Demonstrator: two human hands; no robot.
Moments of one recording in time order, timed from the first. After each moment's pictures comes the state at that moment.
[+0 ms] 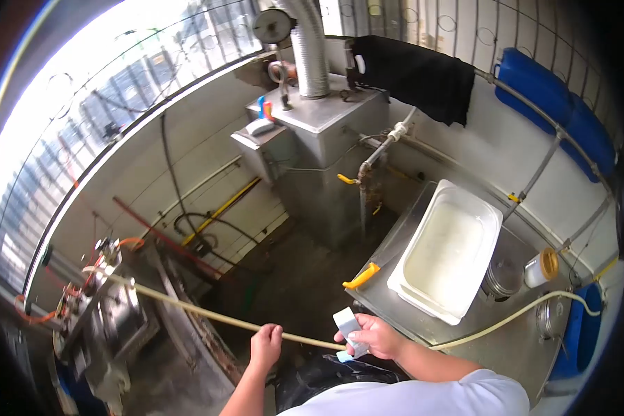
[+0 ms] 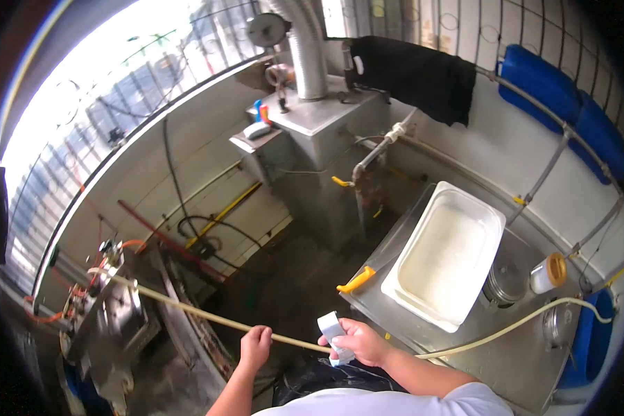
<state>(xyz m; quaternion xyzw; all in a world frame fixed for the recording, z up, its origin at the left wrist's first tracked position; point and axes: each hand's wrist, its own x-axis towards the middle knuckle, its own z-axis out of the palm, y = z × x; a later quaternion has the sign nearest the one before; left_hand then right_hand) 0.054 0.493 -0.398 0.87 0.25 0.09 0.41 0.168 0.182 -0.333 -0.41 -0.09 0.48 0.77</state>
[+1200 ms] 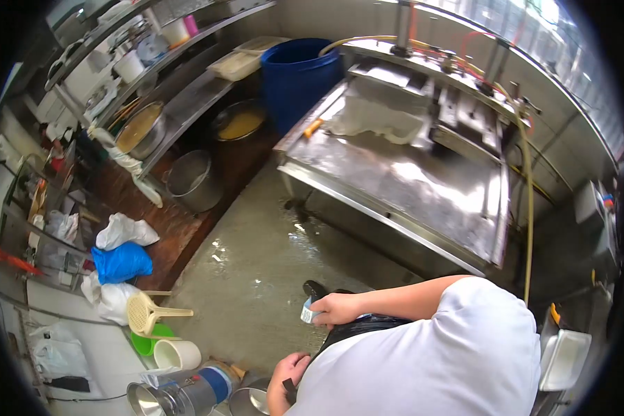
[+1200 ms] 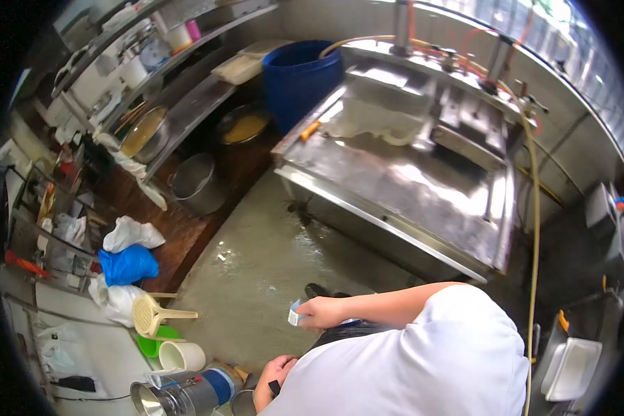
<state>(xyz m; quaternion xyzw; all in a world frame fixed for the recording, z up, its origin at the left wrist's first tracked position) -0.860 0.290 -0.412 0.41 0.72 0.20 0.52 -0.660 0.535 -0.371 -0.21 -0.74 0.63 -0.08</state>
